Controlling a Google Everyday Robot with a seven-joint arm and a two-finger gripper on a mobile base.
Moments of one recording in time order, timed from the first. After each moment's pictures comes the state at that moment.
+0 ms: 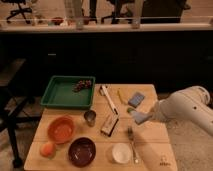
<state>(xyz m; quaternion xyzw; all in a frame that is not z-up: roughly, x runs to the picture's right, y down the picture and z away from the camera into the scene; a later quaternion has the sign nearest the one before) 0.233 0.138 0.702 -0.19 -0.11 -0.03 0.98</state>
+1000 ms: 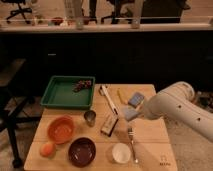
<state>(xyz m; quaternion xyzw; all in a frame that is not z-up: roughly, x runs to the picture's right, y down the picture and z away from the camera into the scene) 0.165 0.114 0.694 -0.17 -0.11 -0.03 0.98</state>
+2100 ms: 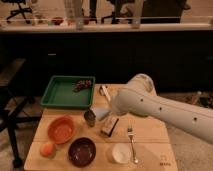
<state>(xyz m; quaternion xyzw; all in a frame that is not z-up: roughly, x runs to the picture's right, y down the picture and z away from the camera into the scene) 0.024 0.105 0.692 -0.18 -0.17 -0.11 0.96</state>
